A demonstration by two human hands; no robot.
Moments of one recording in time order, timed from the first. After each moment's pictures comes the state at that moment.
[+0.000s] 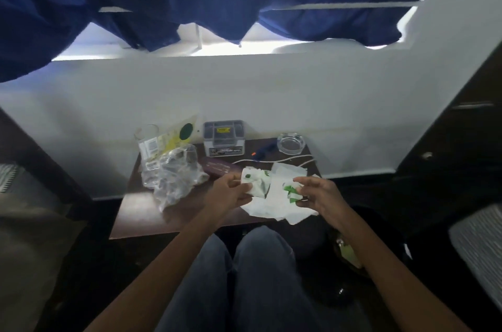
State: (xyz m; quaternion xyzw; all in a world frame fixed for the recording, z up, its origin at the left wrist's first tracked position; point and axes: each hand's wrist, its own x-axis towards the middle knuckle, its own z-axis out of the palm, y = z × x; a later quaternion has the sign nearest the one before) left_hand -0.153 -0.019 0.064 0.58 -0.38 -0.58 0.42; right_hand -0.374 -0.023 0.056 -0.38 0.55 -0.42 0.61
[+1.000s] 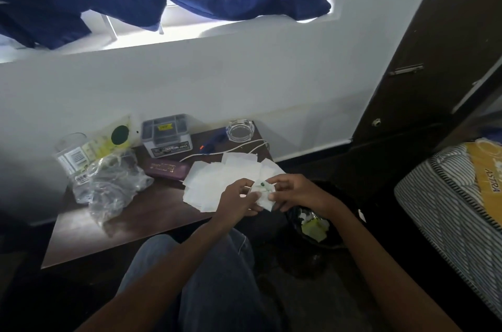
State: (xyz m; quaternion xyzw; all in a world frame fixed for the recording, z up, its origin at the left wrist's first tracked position) left_hand -0.282 -0.007 0.037 0.56 -0.55 -0.55 0.28; right_hand -0.461 0.007 0.059 -0.54 0.56 -0.26 0.57
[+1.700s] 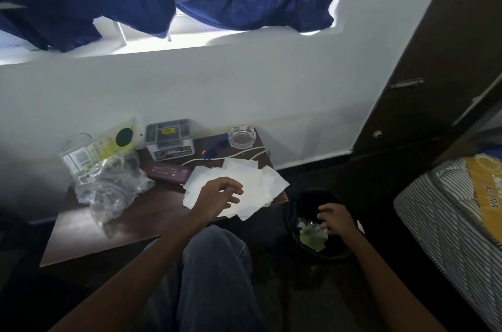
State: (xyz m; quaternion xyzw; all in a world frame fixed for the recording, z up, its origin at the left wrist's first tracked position) left_hand -0.247 -0.025 0.045 0.57 -0.57 -0.51 0.29; right_hand -0.539 0.018 -0.032 -0.36 0.80 -0.25 0.40
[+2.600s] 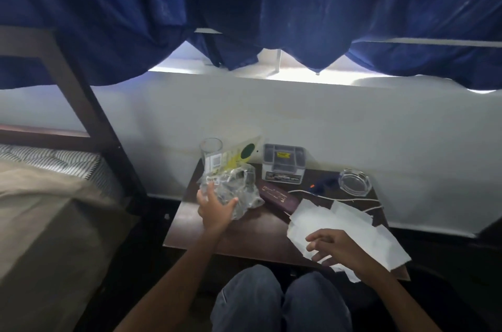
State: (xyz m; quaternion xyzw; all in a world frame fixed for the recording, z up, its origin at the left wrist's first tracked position) left_hand -0.015 -0.060 0.002 0.82 -0.33 -0.27 0.37; right_hand -0.295 -0.047 0.040 -0.58 0.57 -0.14 0.56
